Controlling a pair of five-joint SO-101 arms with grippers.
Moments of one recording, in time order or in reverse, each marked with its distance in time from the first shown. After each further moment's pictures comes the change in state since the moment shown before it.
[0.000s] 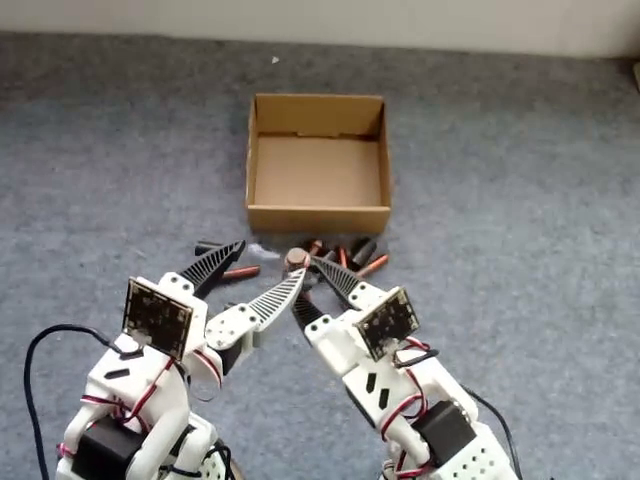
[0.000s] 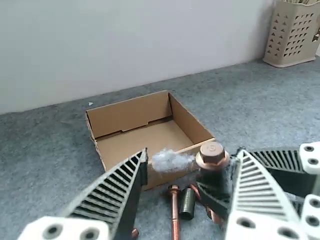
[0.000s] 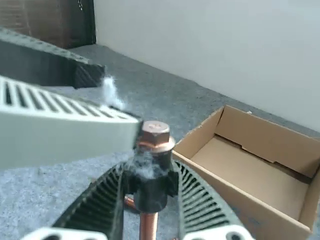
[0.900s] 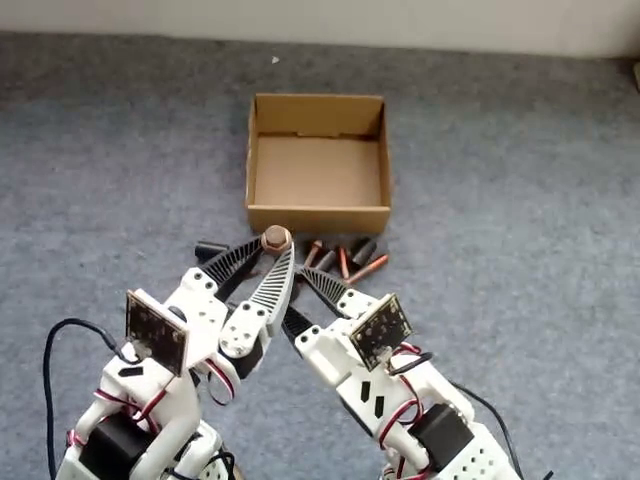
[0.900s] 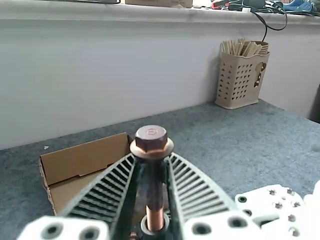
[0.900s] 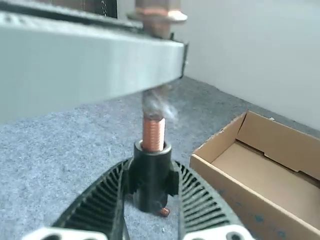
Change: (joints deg) left arm 8.8 0.4 1.5 -12.7 3.2; right arm -5.0 0.0 -0.1 0.0 -0.4
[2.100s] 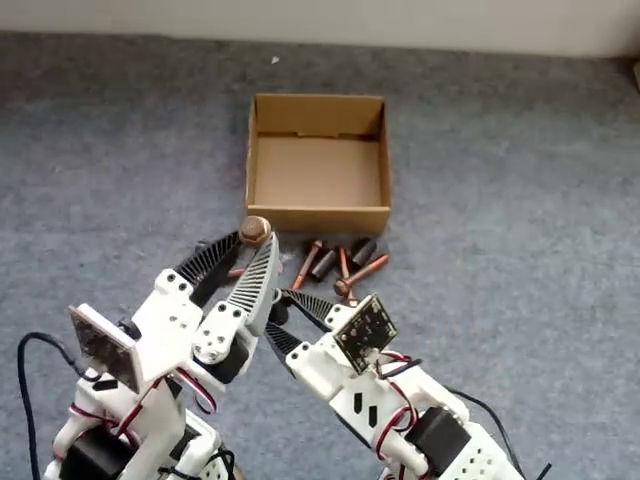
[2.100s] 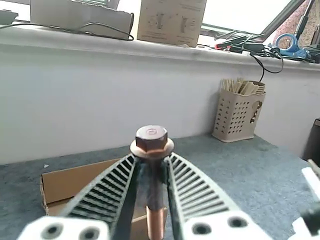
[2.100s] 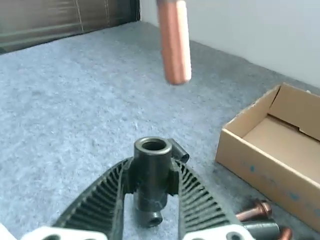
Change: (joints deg) left arm -1.3 0.0 -6.2 0.0 4.6; right arm -5.2 0.0 0.0 5.6 -3.8
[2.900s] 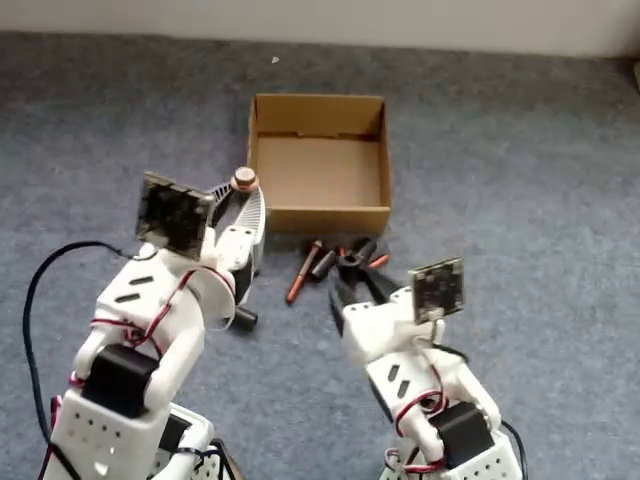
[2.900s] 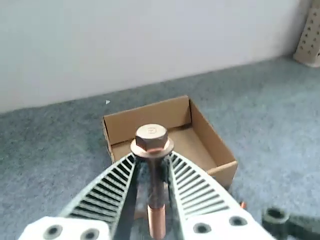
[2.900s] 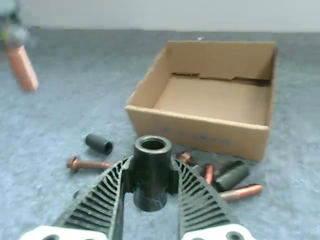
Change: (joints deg) left arm -12.2 32.8 -13.3 1.1 -6.3; right arm 18.4 0.4 -5.5 13.7 -11.4
